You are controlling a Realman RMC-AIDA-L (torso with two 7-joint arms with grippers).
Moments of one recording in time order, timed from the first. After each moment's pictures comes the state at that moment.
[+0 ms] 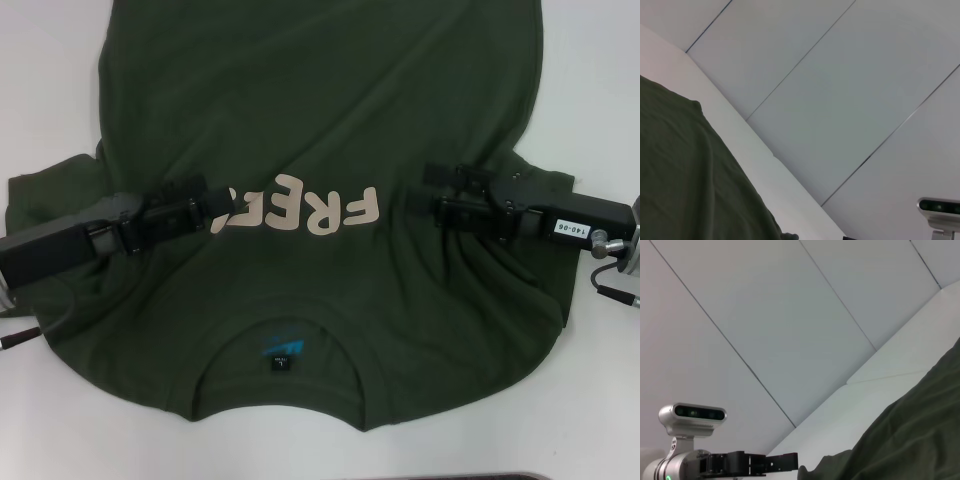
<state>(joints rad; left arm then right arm) -0.44 -2.12 0.35 0.52 2.11 1.77 -1.61 0.45 2.08 -0.57 -0.36 -1.92 -1.62 1.42</state>
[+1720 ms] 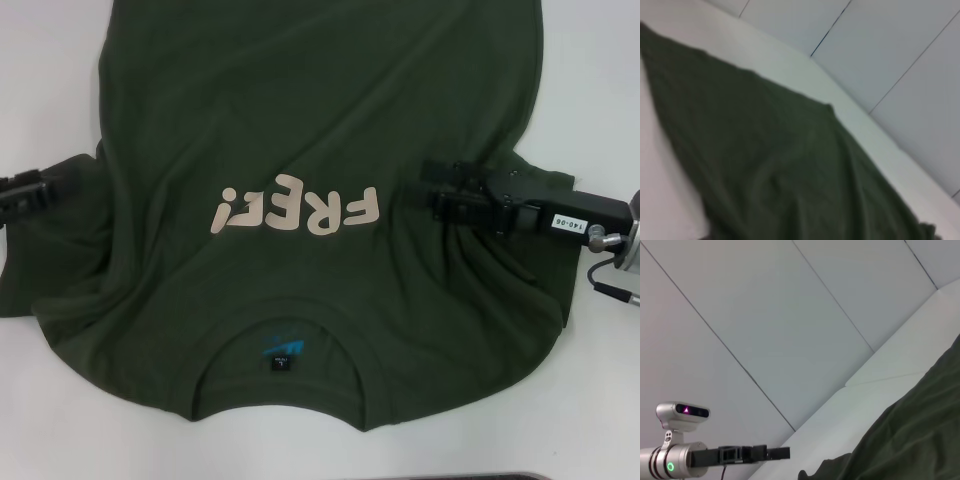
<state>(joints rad) -0.39 -2.04 0.25 0.76 2.23 1.70 -1.76 0.46 2.08 -0.56 -0.36 -1.92 -1.61 1.44</state>
